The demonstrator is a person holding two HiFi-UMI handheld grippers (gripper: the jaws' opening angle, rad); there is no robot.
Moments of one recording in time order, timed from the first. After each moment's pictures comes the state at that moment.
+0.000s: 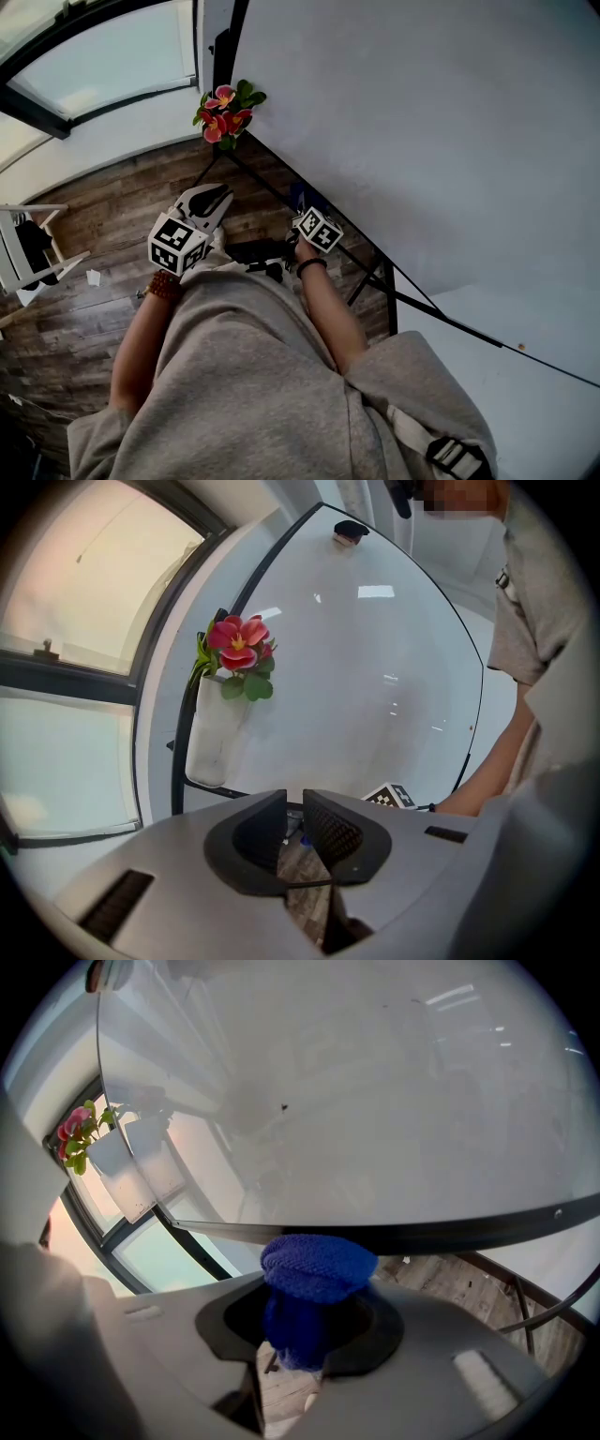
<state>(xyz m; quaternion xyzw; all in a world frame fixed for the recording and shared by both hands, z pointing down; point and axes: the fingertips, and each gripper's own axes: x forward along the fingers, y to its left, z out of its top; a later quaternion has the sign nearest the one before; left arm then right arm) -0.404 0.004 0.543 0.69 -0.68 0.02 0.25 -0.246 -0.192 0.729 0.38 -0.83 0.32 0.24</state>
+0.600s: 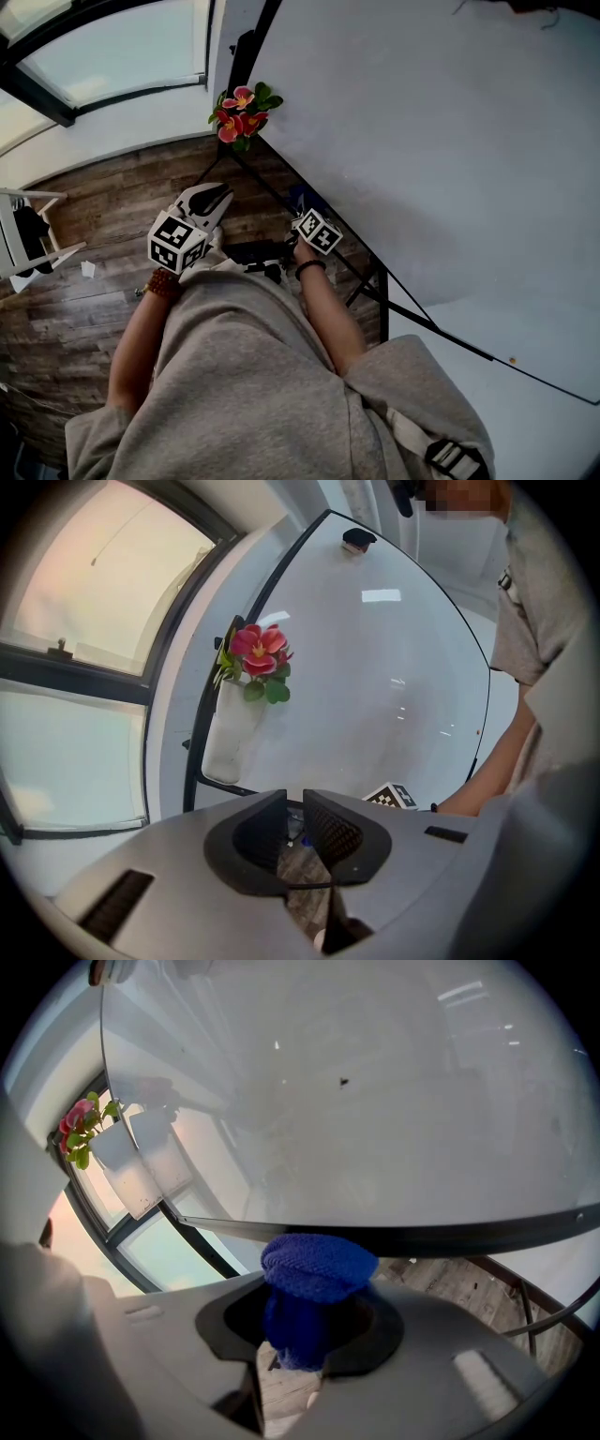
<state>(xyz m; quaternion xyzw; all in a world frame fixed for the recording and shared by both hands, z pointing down) -0.418 0.017 0.548 0.67 -0.70 0.00 0.25 -0.266 -0.186 0.730 0.36 -0.84 0.32 0.25</state>
